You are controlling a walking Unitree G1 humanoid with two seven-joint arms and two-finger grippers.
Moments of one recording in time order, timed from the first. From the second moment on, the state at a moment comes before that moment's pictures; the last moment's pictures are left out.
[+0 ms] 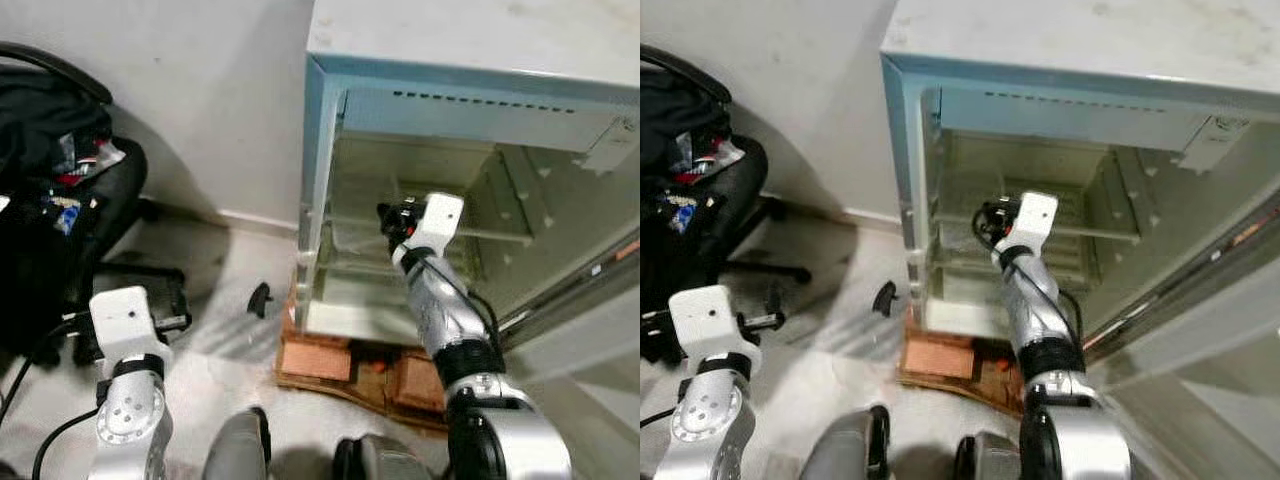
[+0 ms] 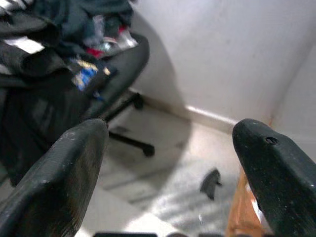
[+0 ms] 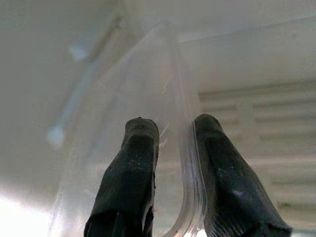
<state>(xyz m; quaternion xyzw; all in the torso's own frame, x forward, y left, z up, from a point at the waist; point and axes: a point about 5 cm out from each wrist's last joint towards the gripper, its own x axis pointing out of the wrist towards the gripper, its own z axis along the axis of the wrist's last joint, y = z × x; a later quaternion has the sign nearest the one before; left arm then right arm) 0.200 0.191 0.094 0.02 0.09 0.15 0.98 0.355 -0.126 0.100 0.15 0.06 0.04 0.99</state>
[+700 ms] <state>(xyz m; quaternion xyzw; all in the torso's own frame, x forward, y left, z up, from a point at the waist) 0.175 0.187 0.108 0.02 0.12 0.16 0.98 0.398 -0.099 0.149 0.35 0.06 0.00 0.93</state>
